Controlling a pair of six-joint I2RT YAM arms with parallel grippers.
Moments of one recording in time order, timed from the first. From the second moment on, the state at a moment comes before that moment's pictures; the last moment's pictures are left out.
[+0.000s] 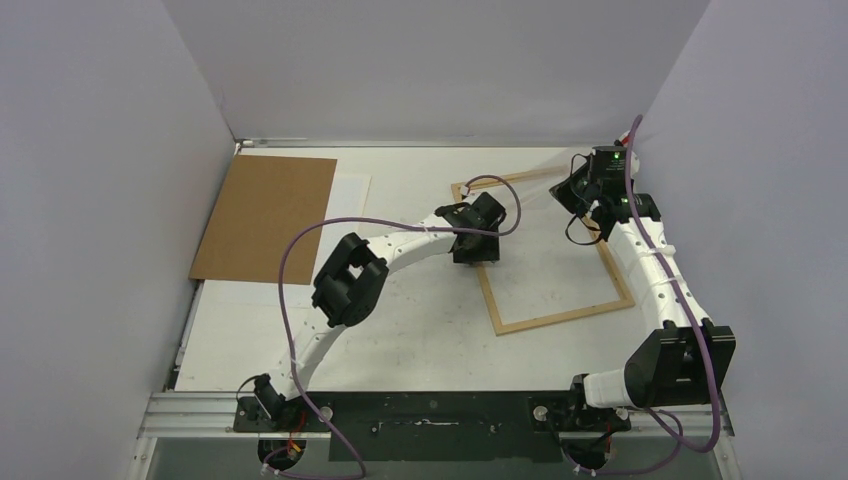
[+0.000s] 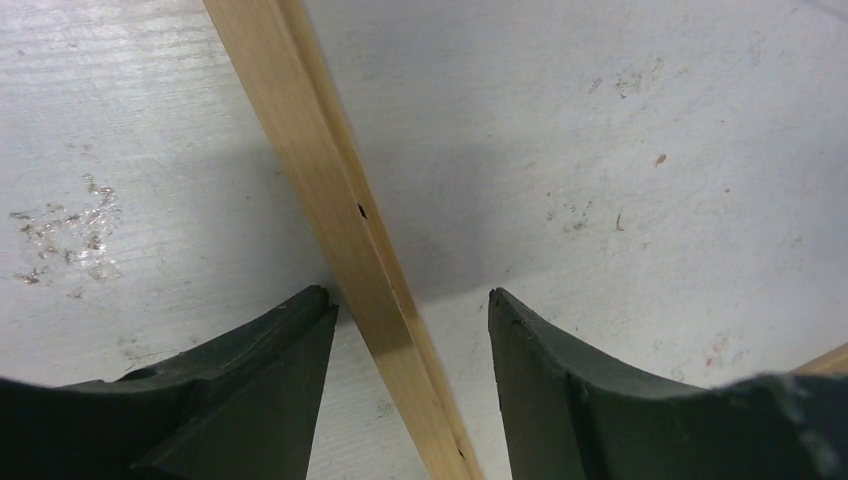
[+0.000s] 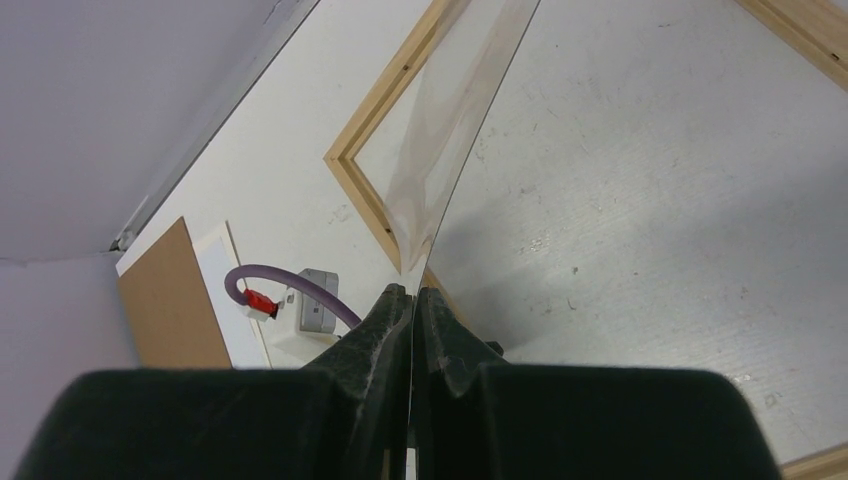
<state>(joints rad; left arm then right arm) -0.87 2.35 1.95 -0.61 -0.12 -0.83 0.04 1.37 1.26 -0.54 0.00 0.82</state>
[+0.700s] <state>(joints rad) -0.81 2.27 1.80 -0.65 -0.20 -0.83 0.04 1.37 1.26 -0.53 -0.03 0.79</state>
